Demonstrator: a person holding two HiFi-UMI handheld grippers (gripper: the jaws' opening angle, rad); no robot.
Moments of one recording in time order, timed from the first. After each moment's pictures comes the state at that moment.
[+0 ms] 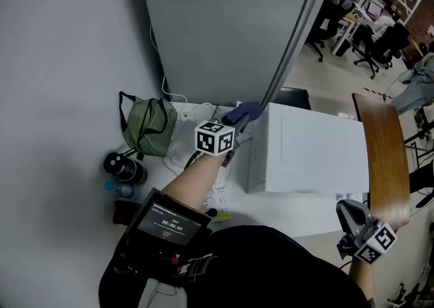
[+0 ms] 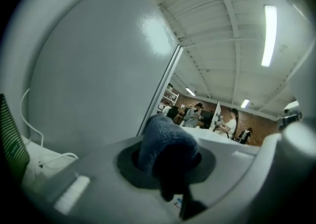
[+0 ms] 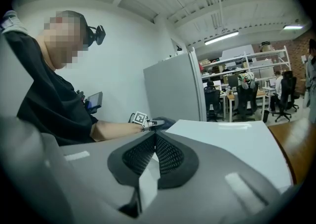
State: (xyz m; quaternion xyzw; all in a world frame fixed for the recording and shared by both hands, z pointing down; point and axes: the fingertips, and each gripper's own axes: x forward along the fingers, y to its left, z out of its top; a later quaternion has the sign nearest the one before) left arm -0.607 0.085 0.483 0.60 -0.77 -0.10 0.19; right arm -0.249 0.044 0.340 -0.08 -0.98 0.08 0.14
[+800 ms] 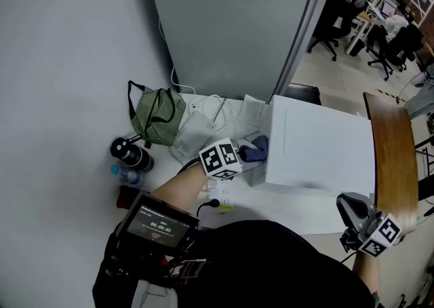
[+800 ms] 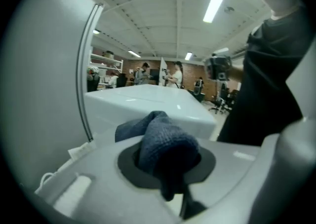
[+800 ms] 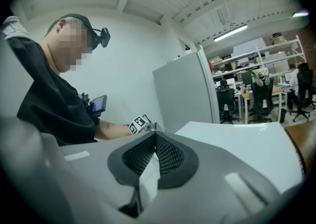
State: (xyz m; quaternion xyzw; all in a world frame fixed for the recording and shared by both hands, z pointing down) left arm -0.423 0.123 0.520 0.81 -0.52 0.18 0.19; right arm -0.254 0.042 0.339 -0.17 -0.98 0.09 0.12
